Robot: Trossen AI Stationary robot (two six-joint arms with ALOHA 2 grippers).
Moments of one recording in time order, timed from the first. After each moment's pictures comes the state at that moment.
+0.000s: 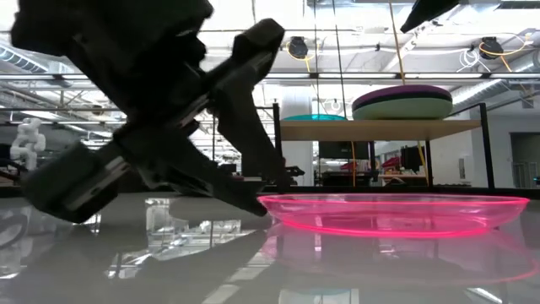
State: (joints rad) left arm -0.50 2.00 1.05 0.18 -0.31 0.86; right arm 0.48 1.14 1.09 -0.97 0.65 0.43
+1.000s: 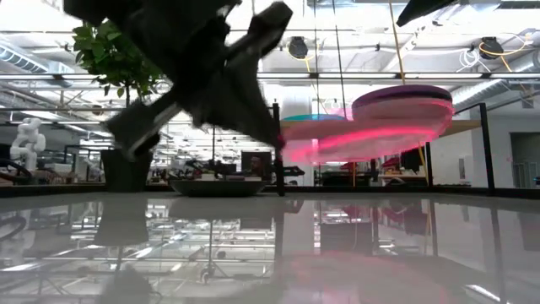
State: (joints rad) left arm -0.40 1.87 1.09 -0.01 -0.32 1.00; right arm 0.49 1.14 1.09 -0.92 0.68 0.43
